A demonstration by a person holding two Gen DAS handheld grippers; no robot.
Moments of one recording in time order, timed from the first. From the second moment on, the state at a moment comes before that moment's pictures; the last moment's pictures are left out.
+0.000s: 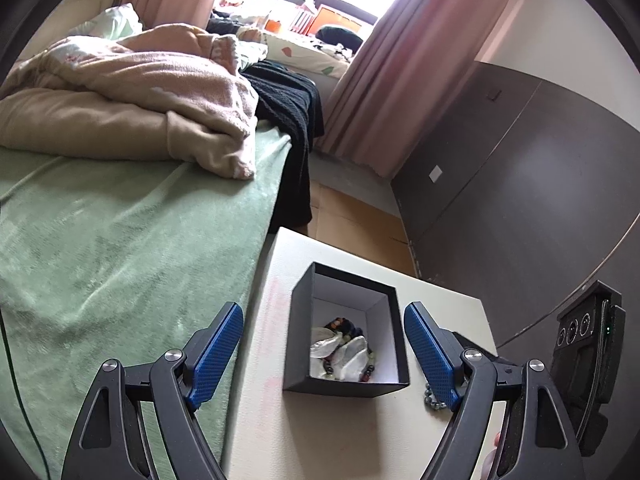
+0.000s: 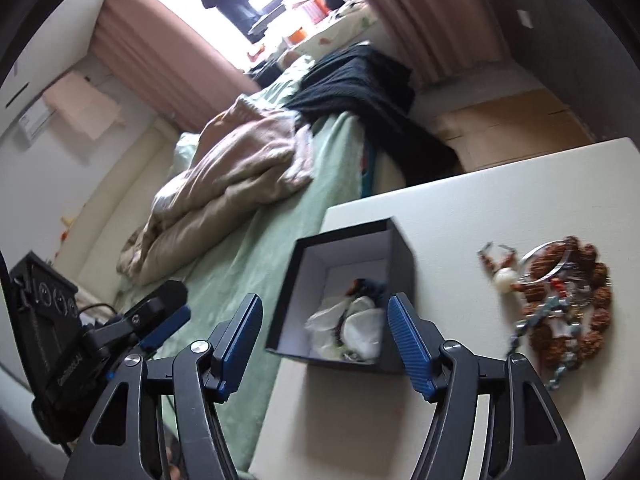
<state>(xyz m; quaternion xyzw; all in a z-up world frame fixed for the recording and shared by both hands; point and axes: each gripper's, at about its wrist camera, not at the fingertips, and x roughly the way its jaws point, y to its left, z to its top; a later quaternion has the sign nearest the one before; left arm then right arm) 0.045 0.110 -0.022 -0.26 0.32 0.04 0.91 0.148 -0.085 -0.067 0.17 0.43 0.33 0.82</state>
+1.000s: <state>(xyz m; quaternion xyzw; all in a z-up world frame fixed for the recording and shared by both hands) 0.101 -0.041 -0.013 -0.12 0.41 -0.06 0.90 0.142 -0.264 -0.058 0.23 0.46 0.15 0.84</state>
